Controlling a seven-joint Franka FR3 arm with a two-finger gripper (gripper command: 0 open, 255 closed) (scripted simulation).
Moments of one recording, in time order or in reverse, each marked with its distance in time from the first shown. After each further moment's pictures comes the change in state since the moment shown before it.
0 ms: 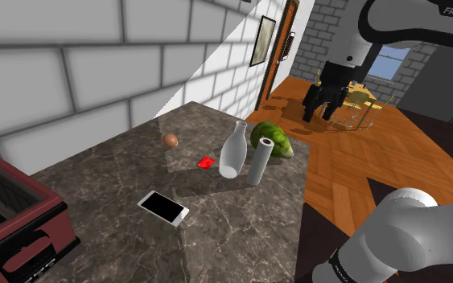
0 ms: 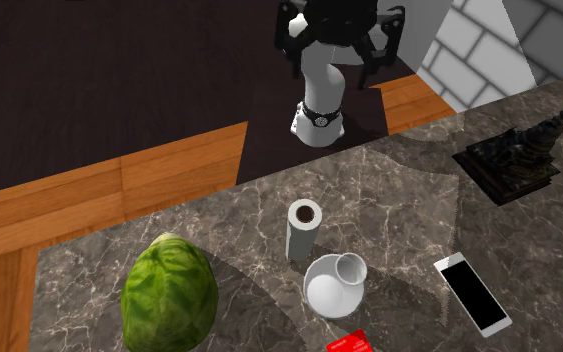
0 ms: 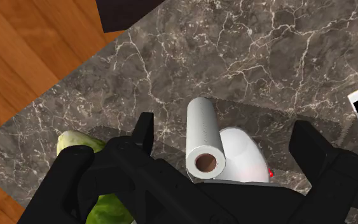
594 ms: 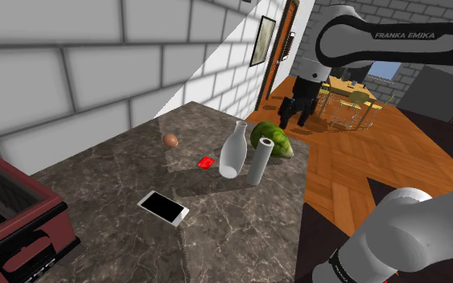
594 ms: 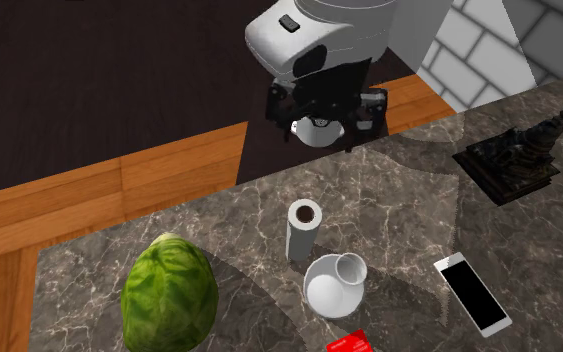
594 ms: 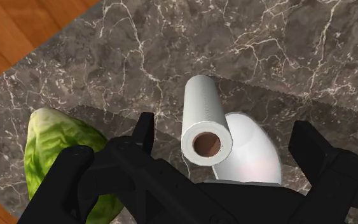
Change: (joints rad) arm 0.016 0.192 -0.023 -0.030 -0.010 0.220 -0.044
